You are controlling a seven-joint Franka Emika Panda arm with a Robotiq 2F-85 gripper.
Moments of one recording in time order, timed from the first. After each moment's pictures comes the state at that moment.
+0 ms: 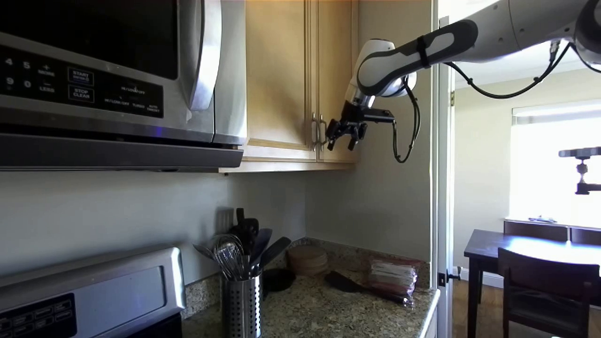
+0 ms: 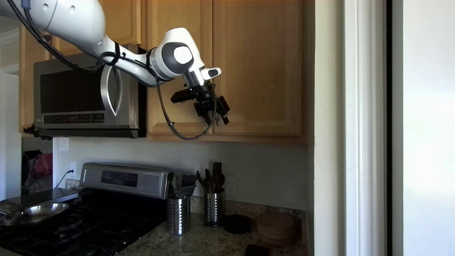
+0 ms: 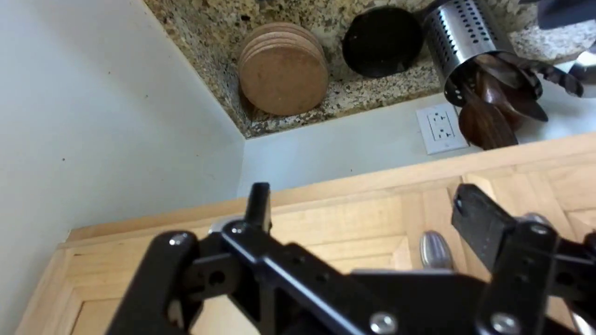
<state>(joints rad) -0.08 -0.03 -0.07 -1.72 -0.12 2.27 0.17</state>
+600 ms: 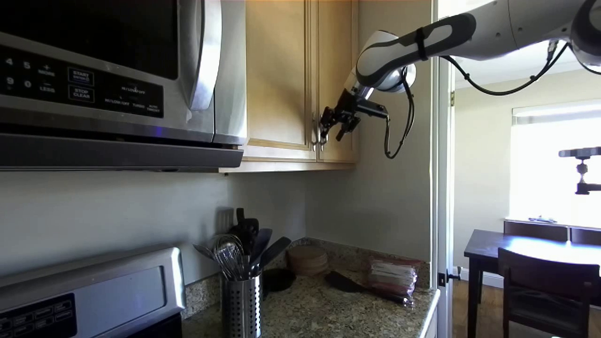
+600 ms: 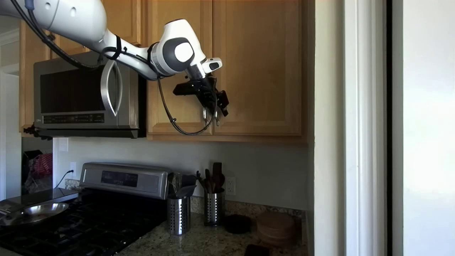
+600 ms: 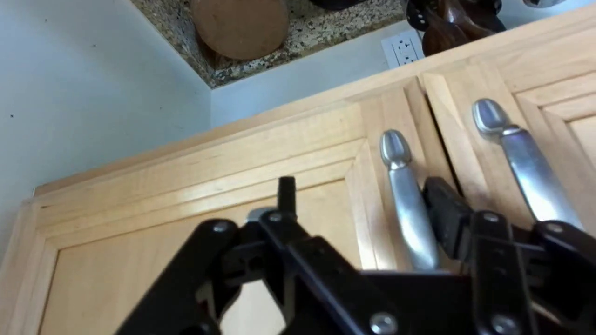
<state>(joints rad) -0.08 -0.02 -0.08 -1.68 -0.01 2.38 0.16</state>
